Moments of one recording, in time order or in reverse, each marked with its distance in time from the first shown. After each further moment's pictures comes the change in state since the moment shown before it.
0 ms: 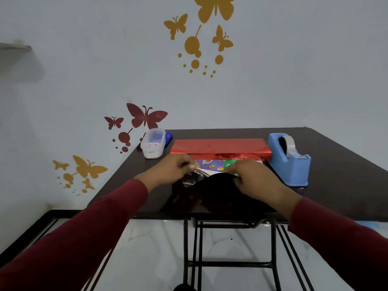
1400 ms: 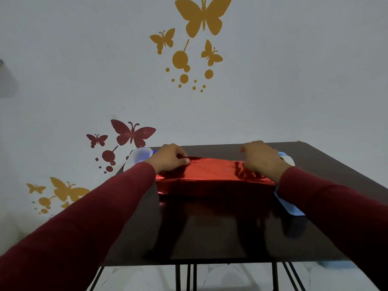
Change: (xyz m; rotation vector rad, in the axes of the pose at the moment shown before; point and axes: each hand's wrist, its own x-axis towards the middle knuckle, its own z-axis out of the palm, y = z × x) left_hand 0.131 -0.016 -0.036 0.229 0.055 -0.138; right_hand 0.116 0.078 -0.040 -0.101 -0.039 0.457
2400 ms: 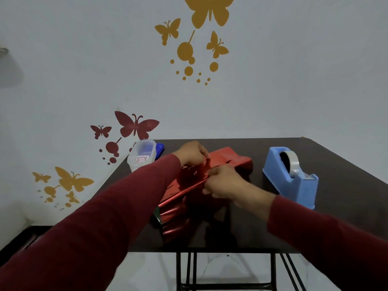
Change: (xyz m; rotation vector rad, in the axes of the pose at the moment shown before) left_hand -0.003 0.061 0.019 -0.095 -0.169 -0.085; right_hand -0.084 -0.089 0.035 0.821 -0.339 0.064
